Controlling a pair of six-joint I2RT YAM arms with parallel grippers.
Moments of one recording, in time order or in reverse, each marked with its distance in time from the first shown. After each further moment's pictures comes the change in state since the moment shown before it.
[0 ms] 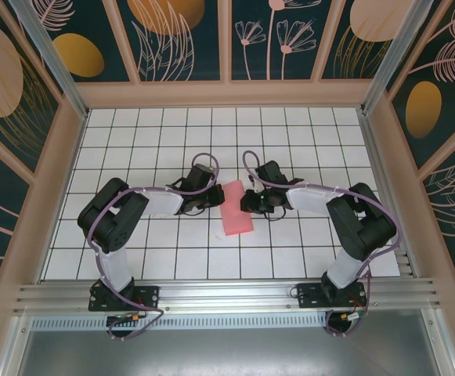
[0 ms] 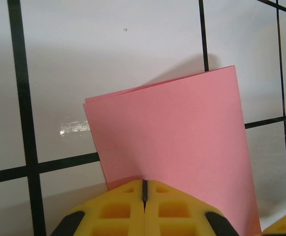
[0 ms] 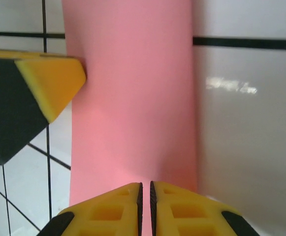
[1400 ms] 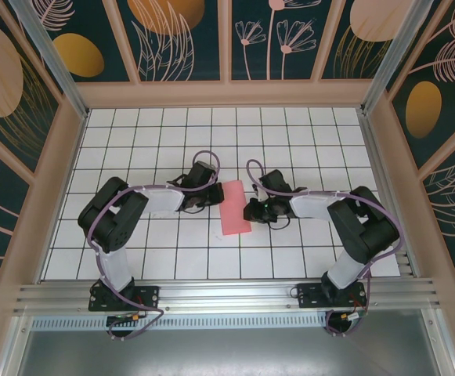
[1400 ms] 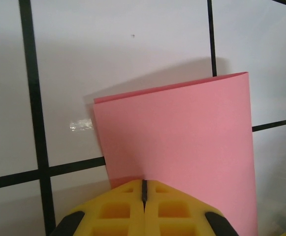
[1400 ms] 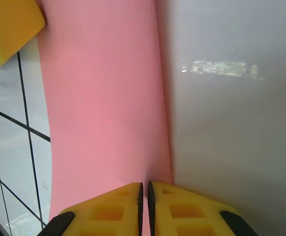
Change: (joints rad) left arm 0.003 -0.005 0.057 -0.102 -0.016 0.022; right arm -0.002 -0.030 -0.117 0.075 -0.046 0.047
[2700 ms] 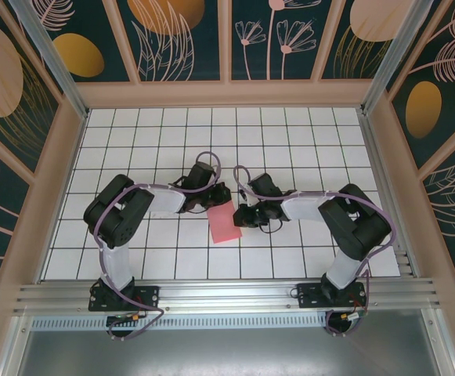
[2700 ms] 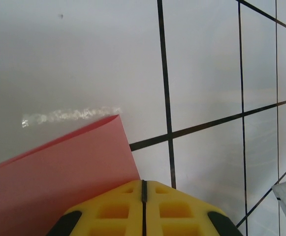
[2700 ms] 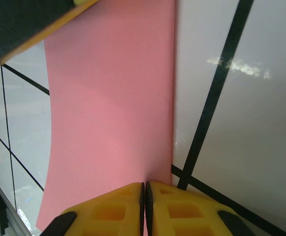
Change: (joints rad) left arm 0.005 0.058 -0.021 0.182 0.166 -0.086; right arm 0.091 0.057 0.026 0.046 -0.058 -0.046
